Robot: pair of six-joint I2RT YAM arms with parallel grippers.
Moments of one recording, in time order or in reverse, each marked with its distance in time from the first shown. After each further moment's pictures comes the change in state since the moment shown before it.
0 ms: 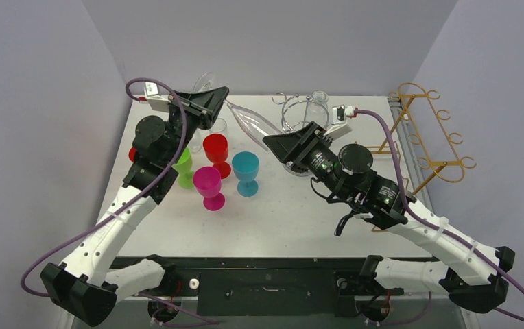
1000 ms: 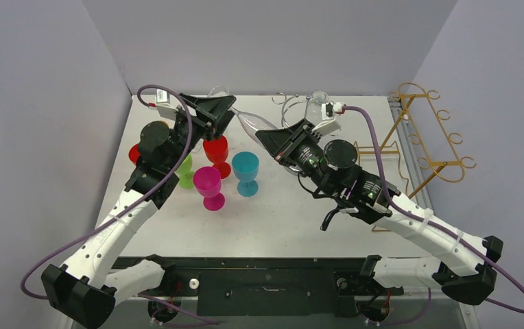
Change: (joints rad) left arm 0.007 -0.026 -0.085 -0.015 0.094 -0.010; right arm 0.018 0.091 0.029 0.100 0.032 0.014
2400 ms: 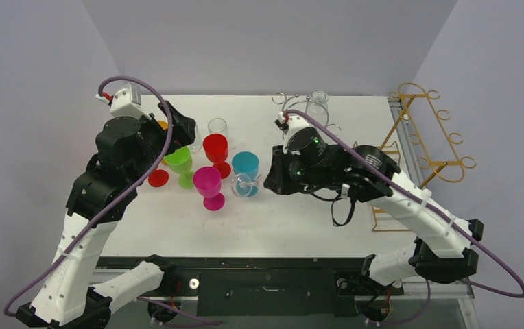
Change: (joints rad) left arm -0.003 -0.090 0.457 -0.966 -0.400 0.817; right arm 0.056 0.227 0.537 -1.018 -0.219 -0.271
